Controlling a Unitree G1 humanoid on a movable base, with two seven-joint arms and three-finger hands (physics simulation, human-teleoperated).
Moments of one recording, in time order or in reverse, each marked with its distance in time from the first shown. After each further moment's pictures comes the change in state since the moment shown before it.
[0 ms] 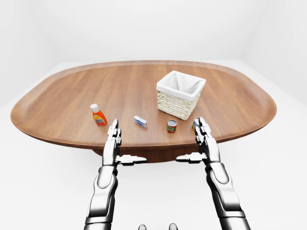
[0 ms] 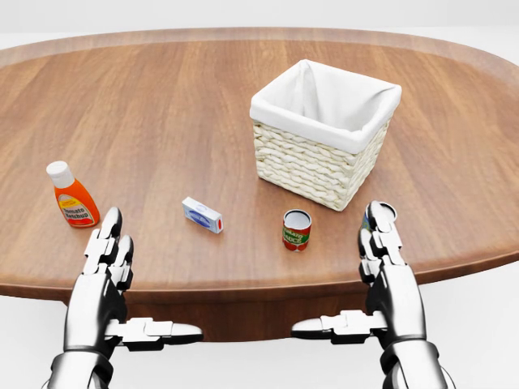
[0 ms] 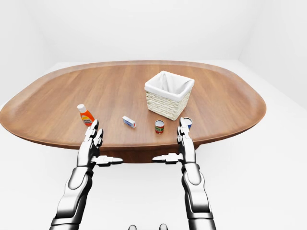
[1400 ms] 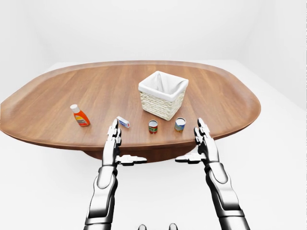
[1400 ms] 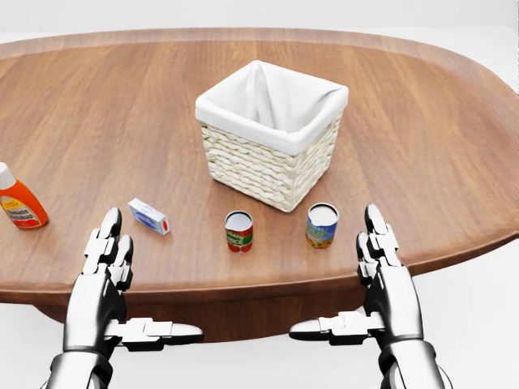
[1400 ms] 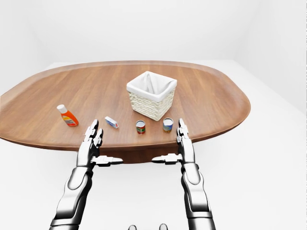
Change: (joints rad) left arm 0.006 -0.001 -0.002 -0.017 0.001 0.011 0.000; right arm -0.008 -0.001 0.003 0.025 -0.012 0.003 -0.002
